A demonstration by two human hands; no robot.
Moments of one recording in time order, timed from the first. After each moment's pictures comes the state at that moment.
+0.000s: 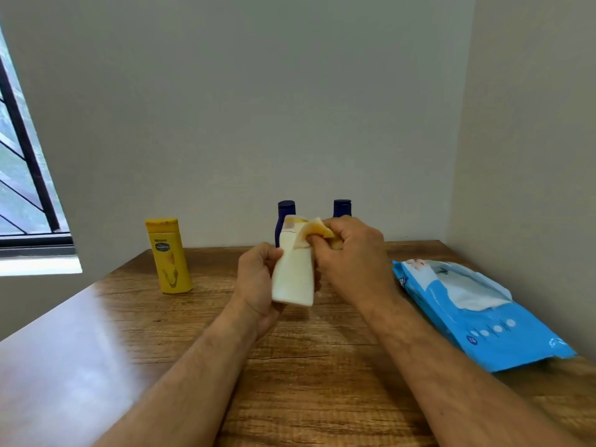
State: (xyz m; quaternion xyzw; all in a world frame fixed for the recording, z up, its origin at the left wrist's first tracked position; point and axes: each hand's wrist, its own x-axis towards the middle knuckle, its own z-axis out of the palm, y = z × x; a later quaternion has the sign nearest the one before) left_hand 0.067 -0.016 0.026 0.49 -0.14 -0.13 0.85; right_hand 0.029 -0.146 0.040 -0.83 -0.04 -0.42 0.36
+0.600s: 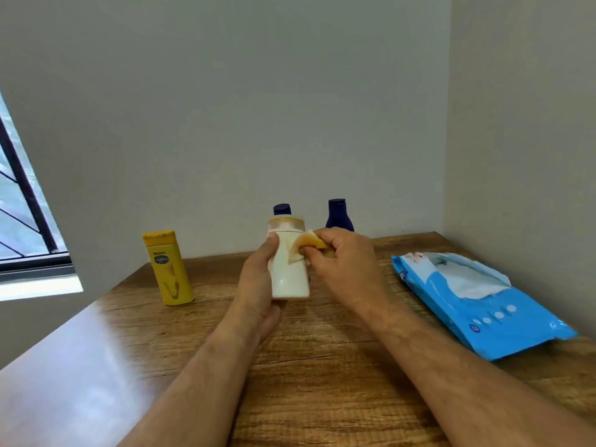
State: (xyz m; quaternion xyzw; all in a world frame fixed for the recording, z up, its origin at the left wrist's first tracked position) left_hand 0.070 -0.016 0.026 0.52 -0.13 -0.09 0.84; right_hand 0.032 -0.143 0.029 -0.82 -0.06 -0.37 0.44
